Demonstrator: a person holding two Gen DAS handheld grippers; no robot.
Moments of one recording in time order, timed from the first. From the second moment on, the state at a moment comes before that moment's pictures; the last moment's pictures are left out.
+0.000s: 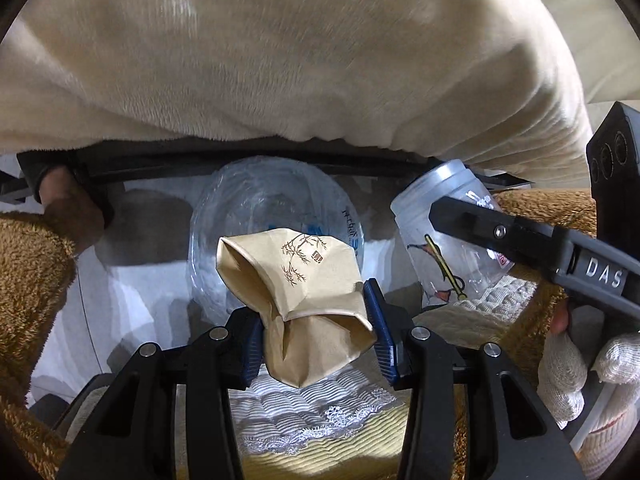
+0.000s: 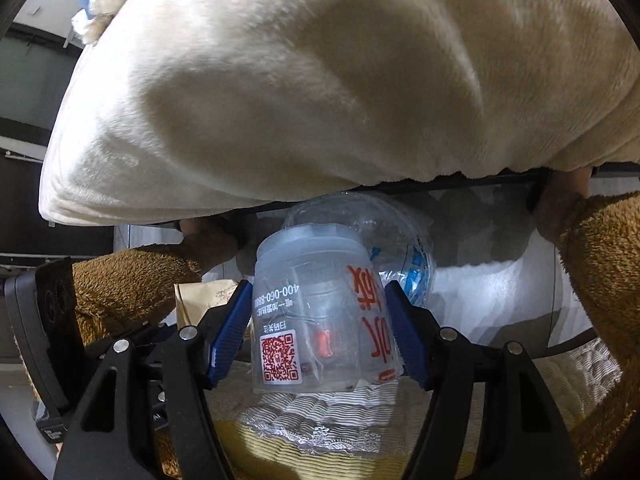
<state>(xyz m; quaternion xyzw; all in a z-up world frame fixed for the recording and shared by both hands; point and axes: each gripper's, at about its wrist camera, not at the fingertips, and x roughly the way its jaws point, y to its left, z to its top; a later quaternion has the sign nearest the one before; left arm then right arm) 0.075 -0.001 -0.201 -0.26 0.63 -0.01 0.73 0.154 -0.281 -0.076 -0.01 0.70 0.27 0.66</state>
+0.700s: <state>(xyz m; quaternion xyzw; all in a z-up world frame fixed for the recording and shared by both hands) 0.073 0.005 -0.207 -0.26 0.64 0.01 0.72 0.162 -0.288 -0.073 0.03 0.69 0.27 0.67</state>
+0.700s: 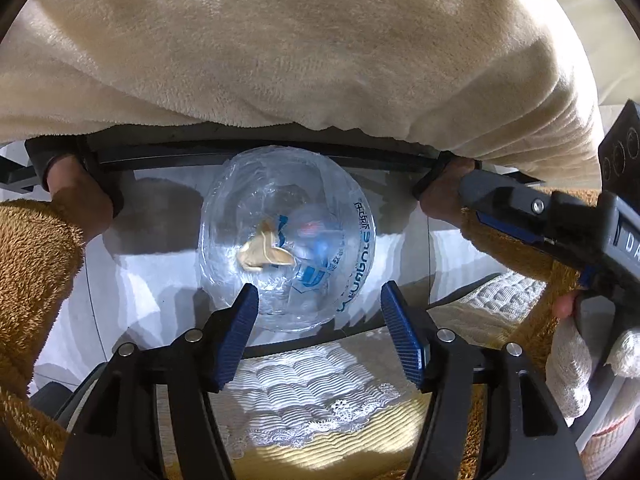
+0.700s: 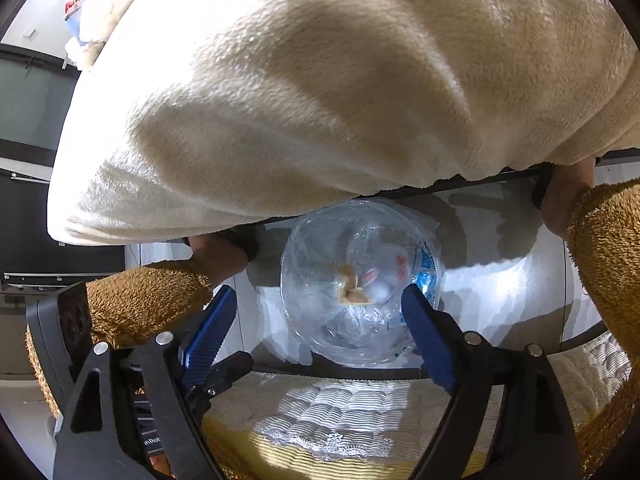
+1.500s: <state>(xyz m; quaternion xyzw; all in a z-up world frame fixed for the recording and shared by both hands) 0.042 0.004 -0.123 -0.23 0.50 0.00 0.84 0.123 -0.307 0.016 0.02 0.55 0.39 0.74</state>
